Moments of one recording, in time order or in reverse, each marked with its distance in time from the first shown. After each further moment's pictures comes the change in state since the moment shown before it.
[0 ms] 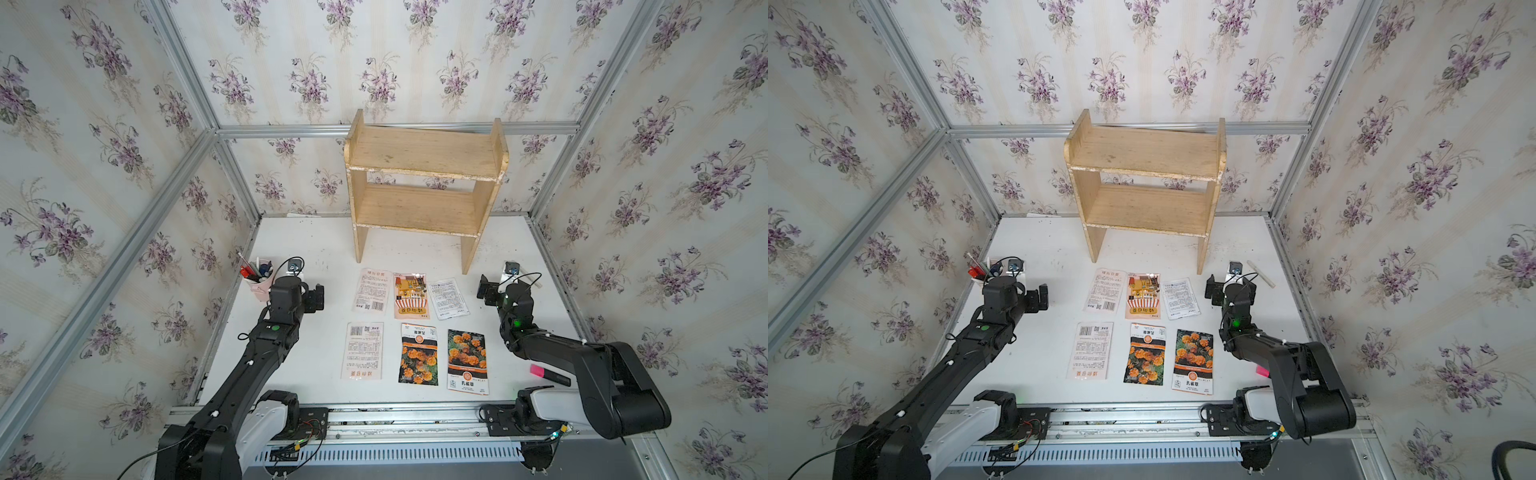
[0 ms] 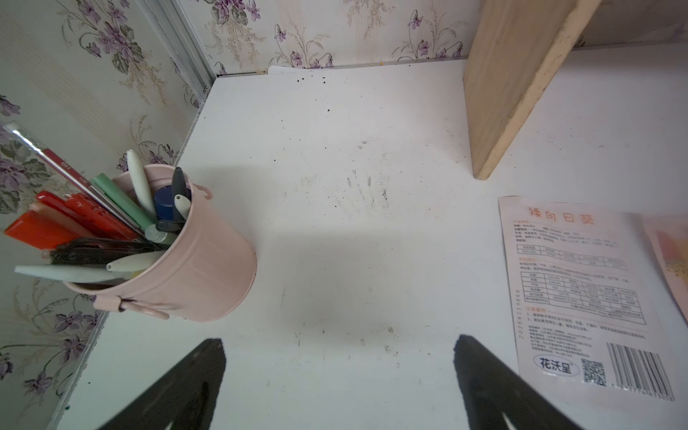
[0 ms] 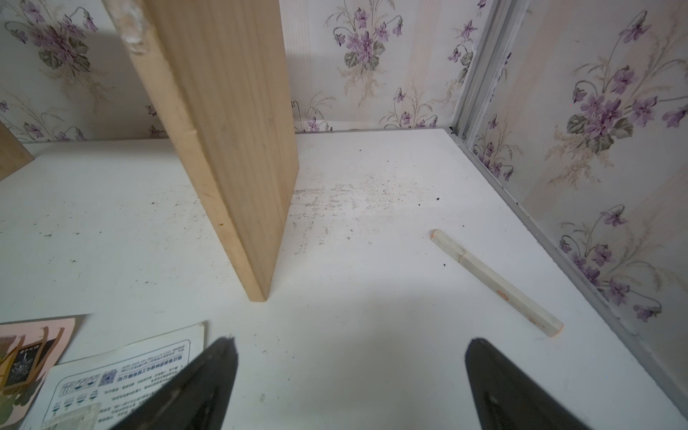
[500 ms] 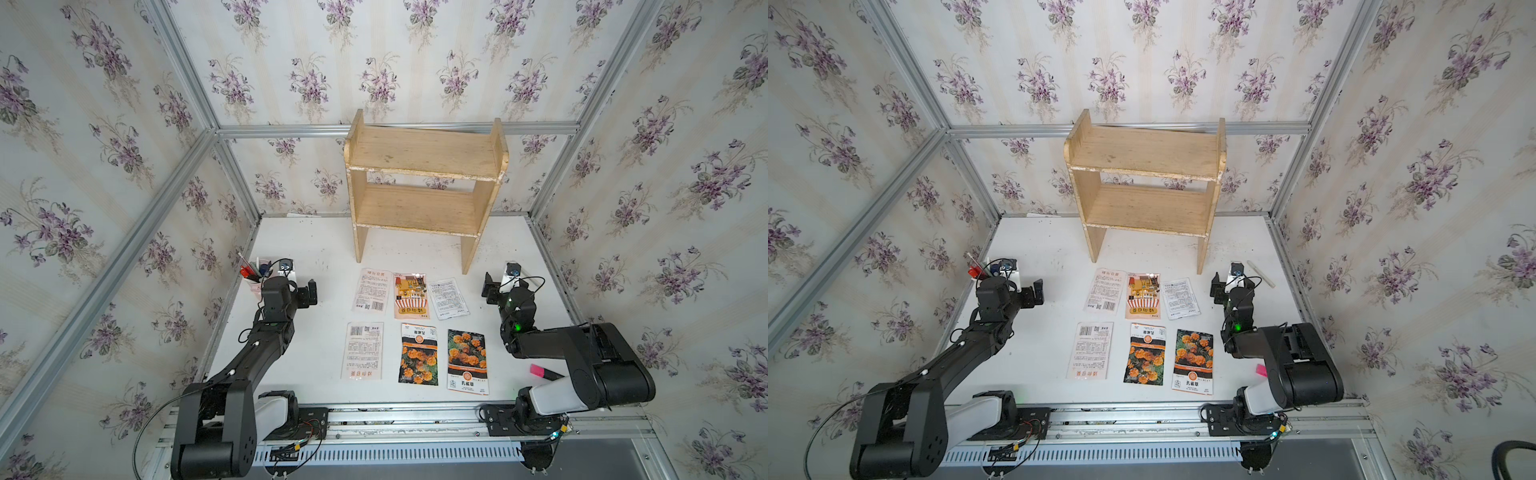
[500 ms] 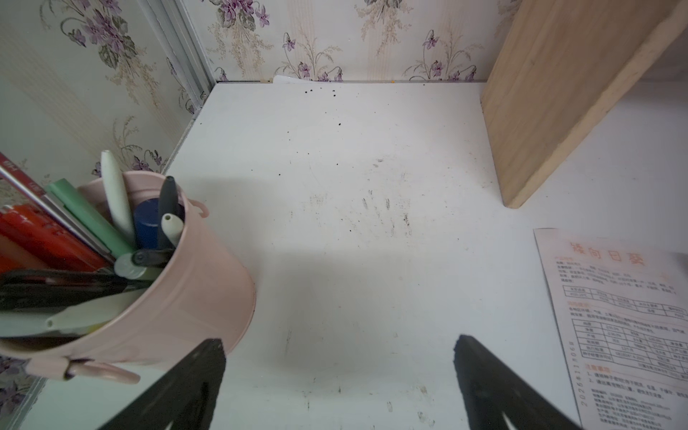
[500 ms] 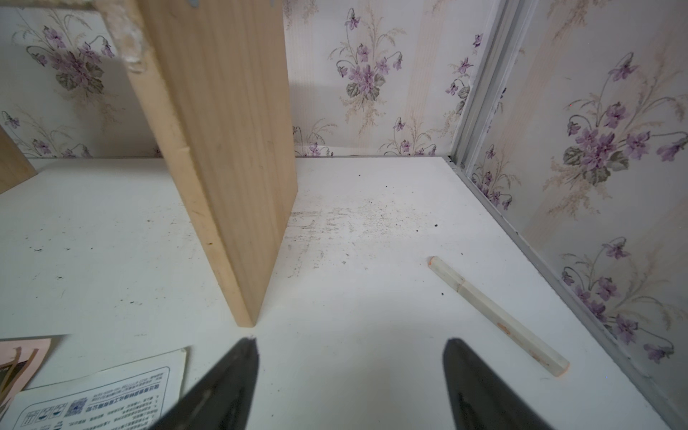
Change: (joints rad) left arm 0.160 0.203 -0.076 0.362 0.169 0.036; right arm -0.064 0.119 -0.035 0.247 -0.063 -0.020
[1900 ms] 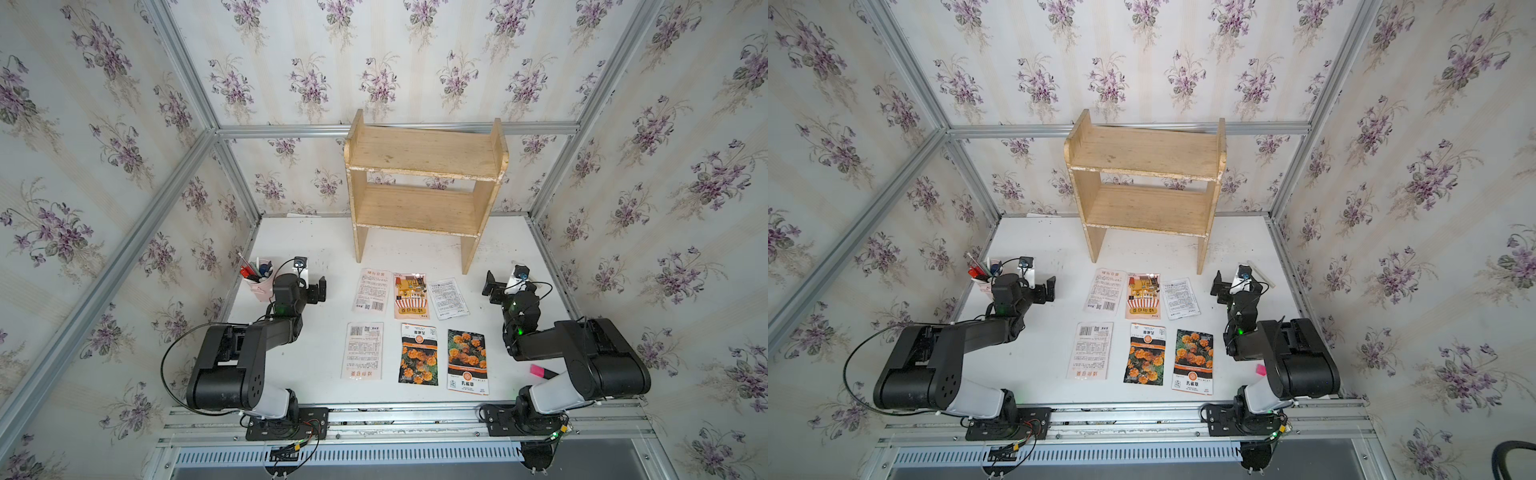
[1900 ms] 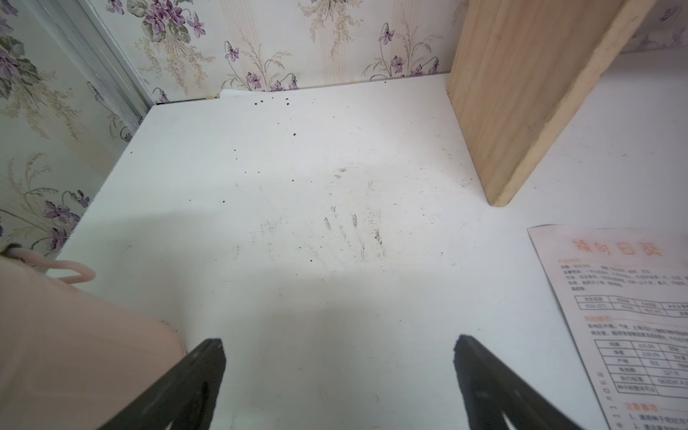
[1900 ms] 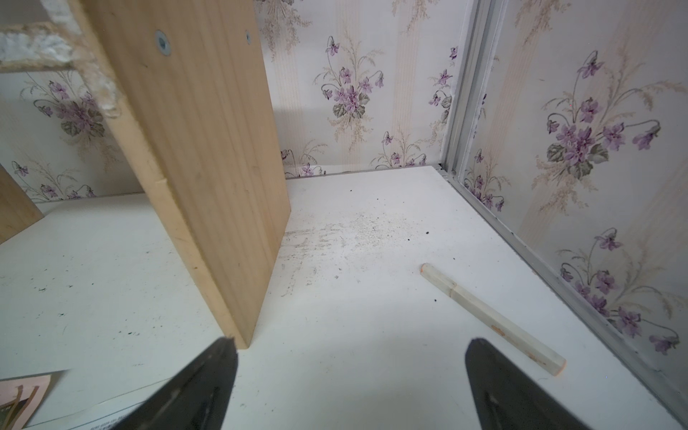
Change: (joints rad) left arm -0.048 0.299 0.014 0.311 0.063 0.075; right arm -0.029 0.045 -0.035 0.132 -0.023 0.037
